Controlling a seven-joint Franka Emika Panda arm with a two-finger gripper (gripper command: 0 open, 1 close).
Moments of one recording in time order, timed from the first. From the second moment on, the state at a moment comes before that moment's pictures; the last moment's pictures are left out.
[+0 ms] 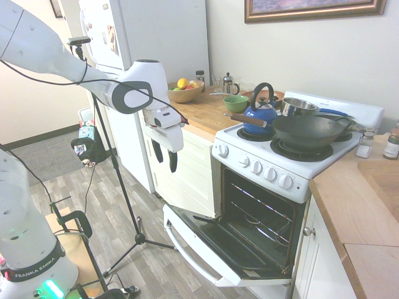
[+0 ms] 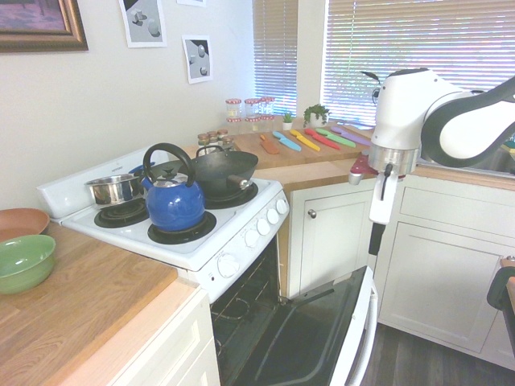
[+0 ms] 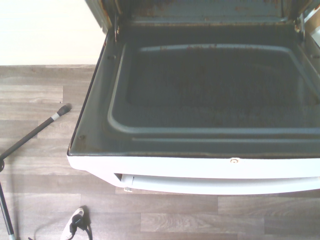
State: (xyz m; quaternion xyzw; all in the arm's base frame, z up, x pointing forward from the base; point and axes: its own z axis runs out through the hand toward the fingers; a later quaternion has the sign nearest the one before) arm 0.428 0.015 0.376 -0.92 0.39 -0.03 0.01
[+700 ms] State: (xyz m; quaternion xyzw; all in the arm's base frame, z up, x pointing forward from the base) arm 0.411 -0.033 0.244 -0.92 0.40 0.04 -0.01
